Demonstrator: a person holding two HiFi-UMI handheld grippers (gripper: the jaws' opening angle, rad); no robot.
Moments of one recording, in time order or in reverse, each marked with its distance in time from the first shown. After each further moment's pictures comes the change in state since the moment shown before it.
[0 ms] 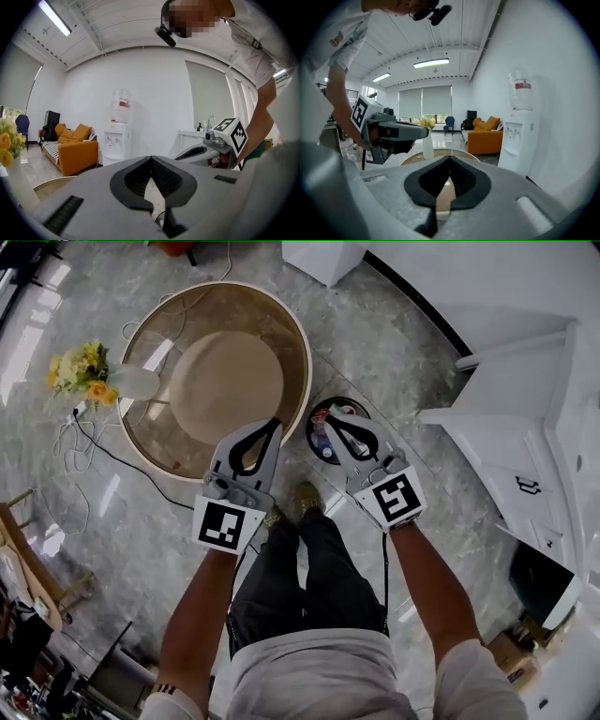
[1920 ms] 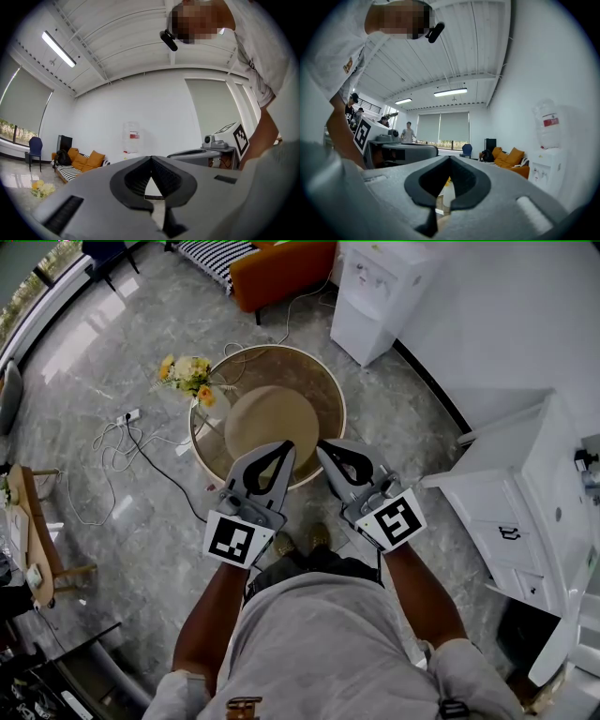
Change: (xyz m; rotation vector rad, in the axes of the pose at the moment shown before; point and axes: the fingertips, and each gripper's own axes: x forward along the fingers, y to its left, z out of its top) left arm -0.149 -0.006 0.209 0.070 -0.212 0.134; right arm -0.047 0.130 0.252 -0.104 -0.339 0.194
